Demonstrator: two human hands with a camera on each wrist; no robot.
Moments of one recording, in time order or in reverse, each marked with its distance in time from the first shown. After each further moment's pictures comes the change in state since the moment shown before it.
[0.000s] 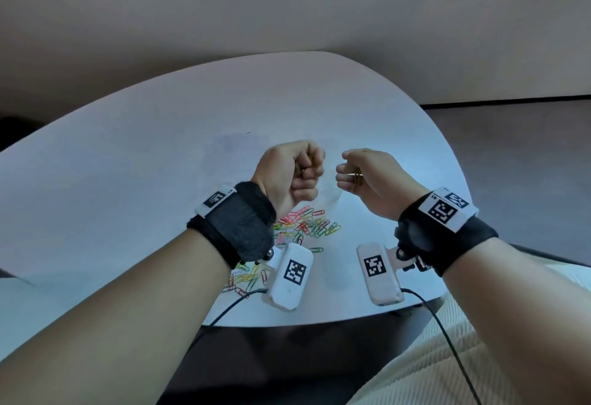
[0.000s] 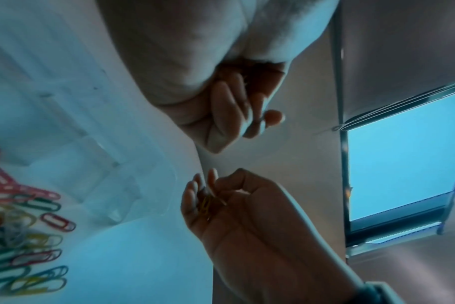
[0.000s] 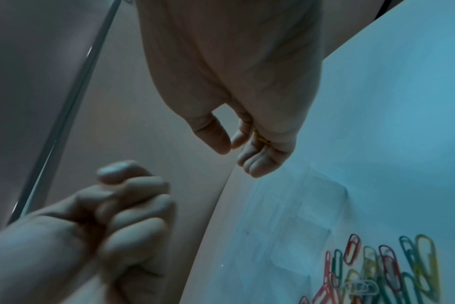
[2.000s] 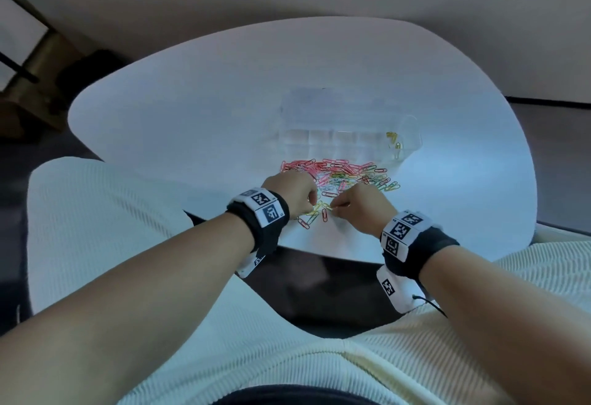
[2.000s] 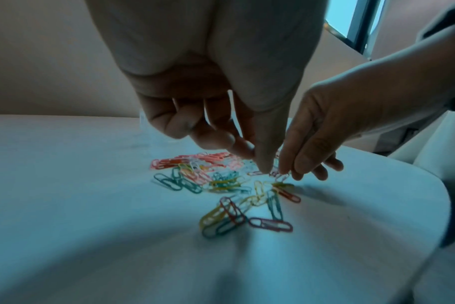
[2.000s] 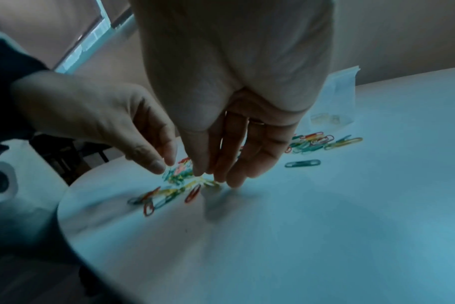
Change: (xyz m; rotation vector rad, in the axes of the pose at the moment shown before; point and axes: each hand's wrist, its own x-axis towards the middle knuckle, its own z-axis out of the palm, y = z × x) left_hand -0.071 -0.091 -0.117 1.573 0.127 -0.065; right_hand -0.033 0.134 0.065 -1.366 -0.276 -0.321
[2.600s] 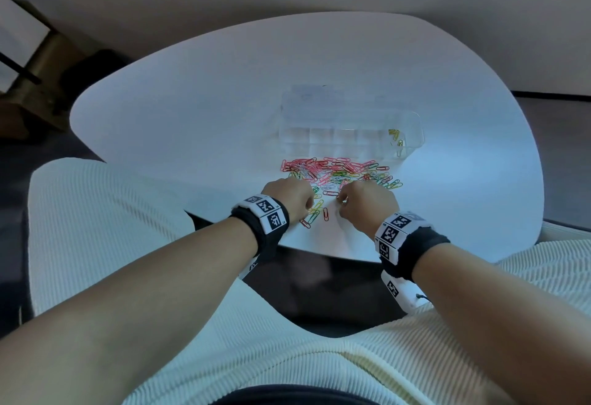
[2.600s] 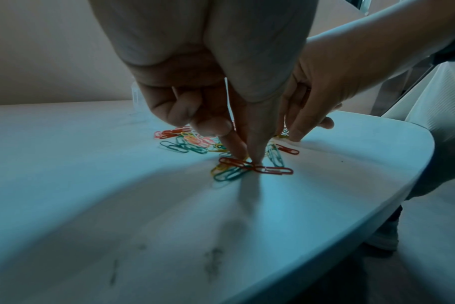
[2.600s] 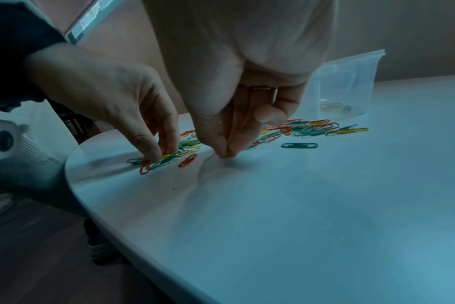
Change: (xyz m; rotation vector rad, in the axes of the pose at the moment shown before) left_hand 0.003 -0.004 0.018 0.071 -0.016 -0.018; right_hand 0.009 0.007 0.011 -0.277 0.156 0.034
